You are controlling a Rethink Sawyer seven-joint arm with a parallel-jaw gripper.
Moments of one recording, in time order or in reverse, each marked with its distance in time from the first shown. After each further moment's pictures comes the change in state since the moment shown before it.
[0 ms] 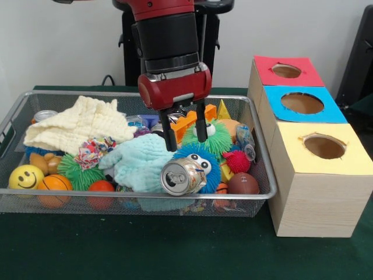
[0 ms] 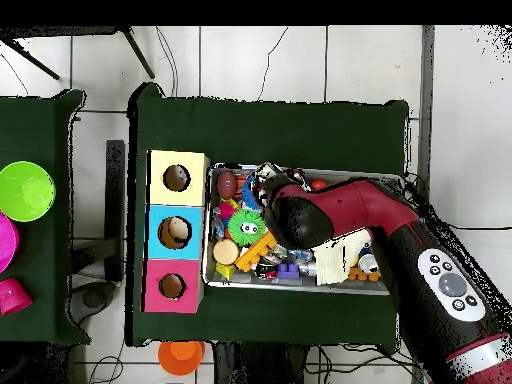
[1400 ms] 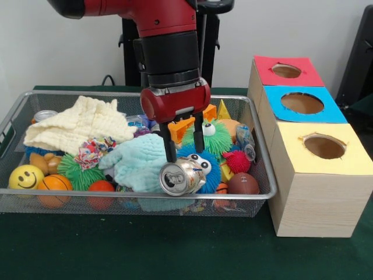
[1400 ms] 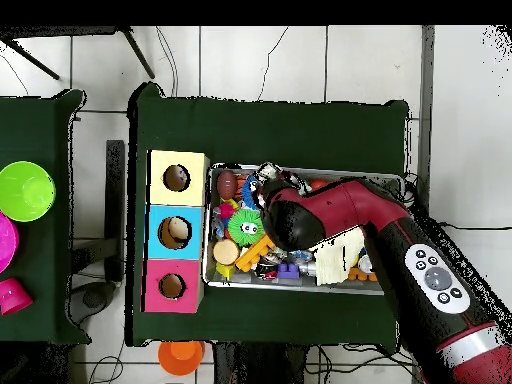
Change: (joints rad) arm 0.016 0.040 -0.001 -0.016 -0.123 0.000 0.000
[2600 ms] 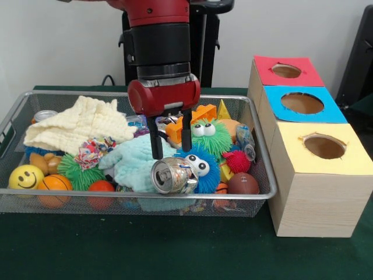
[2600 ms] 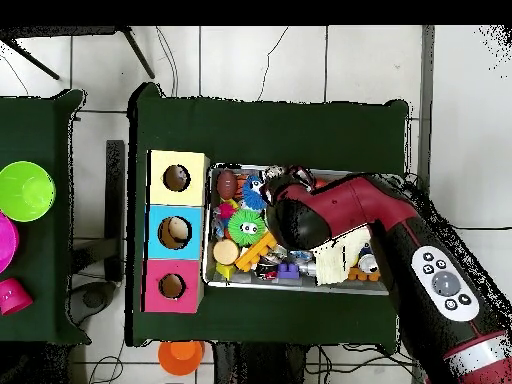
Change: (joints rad) arm 0.001 -0.055 -0.002 -0.009 -0.038 0.000 0.000
